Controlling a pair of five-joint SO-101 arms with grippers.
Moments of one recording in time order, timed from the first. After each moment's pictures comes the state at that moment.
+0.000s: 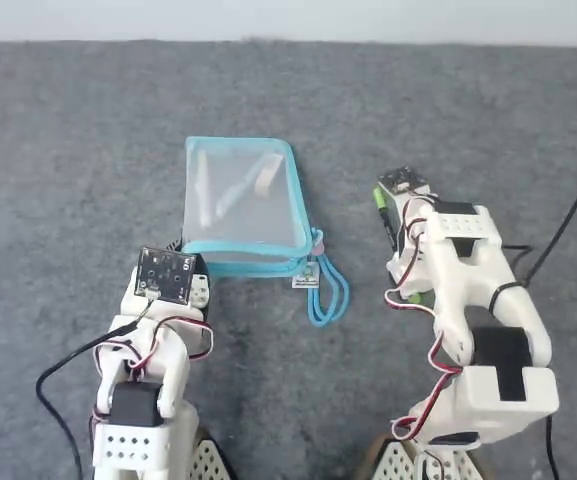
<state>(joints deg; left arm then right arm) -2.6 -102.8 96.9 46.2 -5.0 -2.3 4.7 32.0 61.3 23.0</state>
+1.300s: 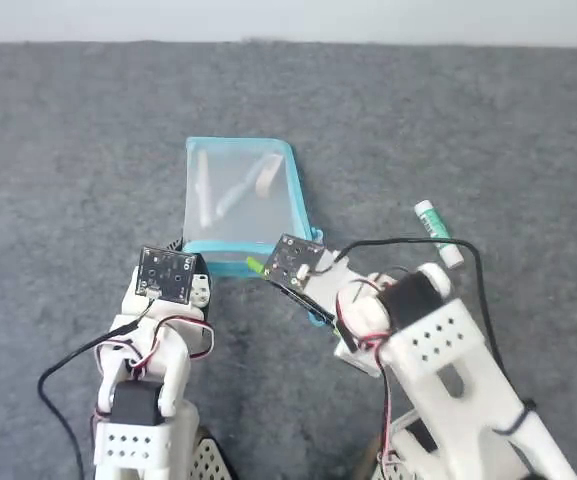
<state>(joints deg) -2.6 -102.8 96.9 46.2 -5.0 -33.7 -40.1 40.9 91.3 30.9</state>
